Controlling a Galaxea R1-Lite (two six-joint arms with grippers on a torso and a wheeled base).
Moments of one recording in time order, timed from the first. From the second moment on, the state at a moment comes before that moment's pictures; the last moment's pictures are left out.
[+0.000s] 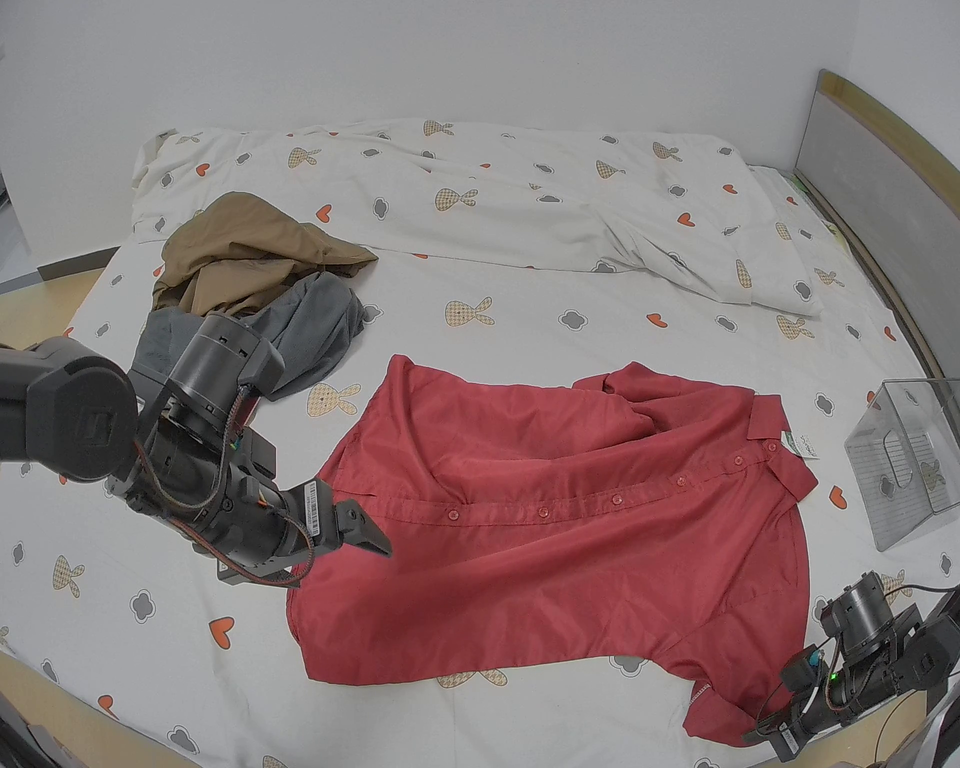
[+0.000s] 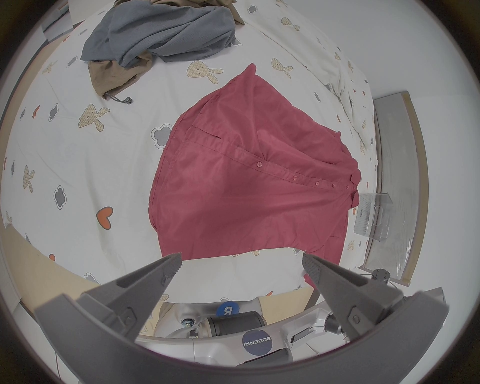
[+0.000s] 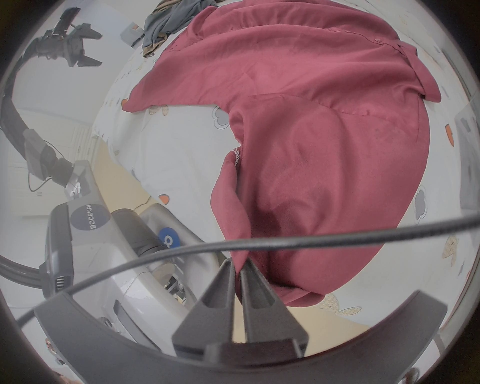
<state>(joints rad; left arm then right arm) -0.45 1.73 -1.17 0.50 -0.20 -0.66 0.29 1.72 -0.09 -0.35 0.24 -0.19</state>
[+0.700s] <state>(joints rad) -0.45 1.74 -1.16 0.49 -0.20 -0.66 0.25 1.70 -0.02 -0.36 0.26 -0.19</state>
